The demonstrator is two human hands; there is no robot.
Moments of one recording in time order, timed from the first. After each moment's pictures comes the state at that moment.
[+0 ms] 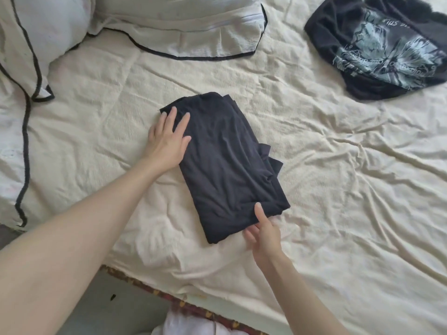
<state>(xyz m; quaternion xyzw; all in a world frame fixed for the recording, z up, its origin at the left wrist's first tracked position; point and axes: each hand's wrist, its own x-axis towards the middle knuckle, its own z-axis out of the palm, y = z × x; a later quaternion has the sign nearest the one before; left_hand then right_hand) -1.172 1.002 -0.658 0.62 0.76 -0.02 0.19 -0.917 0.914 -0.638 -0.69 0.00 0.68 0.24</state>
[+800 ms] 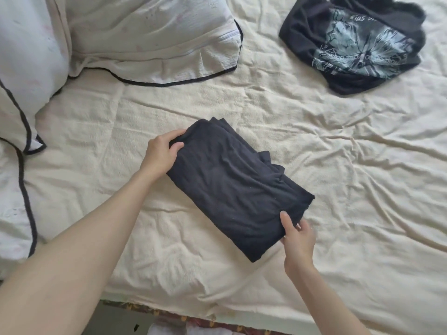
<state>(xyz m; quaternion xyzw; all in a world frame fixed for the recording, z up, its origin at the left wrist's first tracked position) -1.199 1.049 -0.642 0.53 0.74 0.18 0.37 -0.917 0.924 -0.619 -0.77 -0.08 0.53 0.34</state>
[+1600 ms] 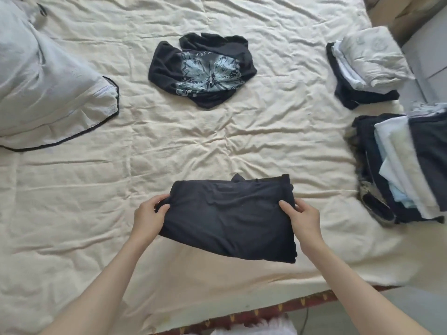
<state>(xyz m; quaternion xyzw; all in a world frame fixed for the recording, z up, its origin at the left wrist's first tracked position) -0.974 0.958 -0.571 0.50 0.73 0.14 0.45 -0.670 0.885 -0.536 -0.80 -0.17 0.45 0.35</state>
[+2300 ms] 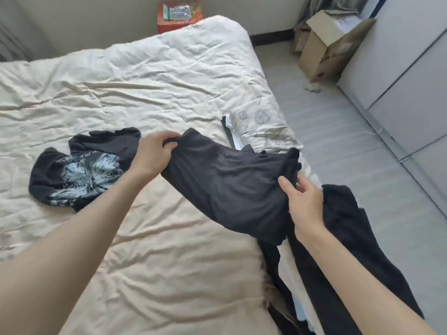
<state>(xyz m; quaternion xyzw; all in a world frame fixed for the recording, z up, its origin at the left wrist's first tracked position) -0.515 1.242 -0.468 0.74 0.57 0.21 0.28 -0.295 1.059 -0.483 -0.75 -0.18 0.36 0.53</state>
